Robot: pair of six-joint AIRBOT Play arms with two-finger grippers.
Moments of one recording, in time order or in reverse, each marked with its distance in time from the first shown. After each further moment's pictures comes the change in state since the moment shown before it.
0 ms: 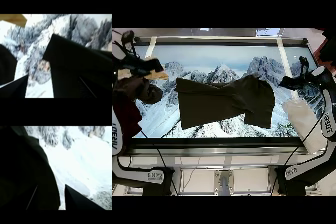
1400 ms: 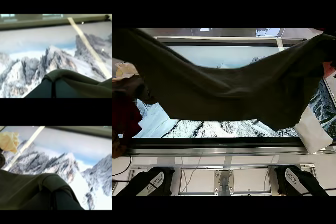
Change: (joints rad) left arm -0.093 0.500 0.215 -0.217 -0.207 0.130; right arm 0.042 0.756 0.220 0.293 0.357 0.006
